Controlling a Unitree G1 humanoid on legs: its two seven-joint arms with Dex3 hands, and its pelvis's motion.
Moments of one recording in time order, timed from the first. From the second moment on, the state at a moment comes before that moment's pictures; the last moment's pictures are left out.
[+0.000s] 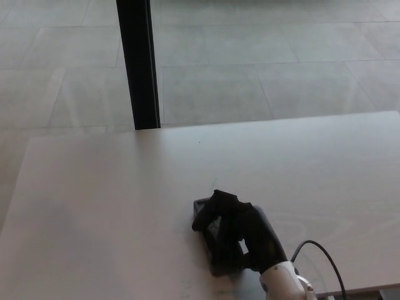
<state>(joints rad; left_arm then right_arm) 0.08 0.48 0.48 0.80 -0.21 0.04 0.12 -0.43 -0.01 0.35 0.78 -0.20 -0.40 -0.19</state>
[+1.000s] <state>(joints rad) 0.12 0.48 0.49 0.78 -0.22 0.04 0.11 -0.45 -0.46 -0.12 0.95 -0.08 -0.34 -0.11</state>
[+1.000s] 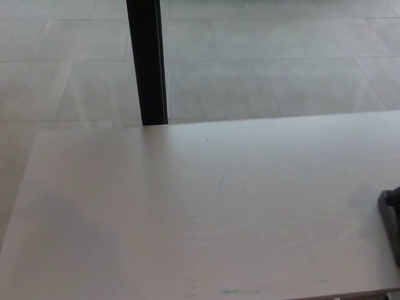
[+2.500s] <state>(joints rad) 0.14 0.48 0.52 0.78 -0.22 0.04 0.09 -0.36 -0.83 -0.79 0.55 0.31 0.02 0.21</state>
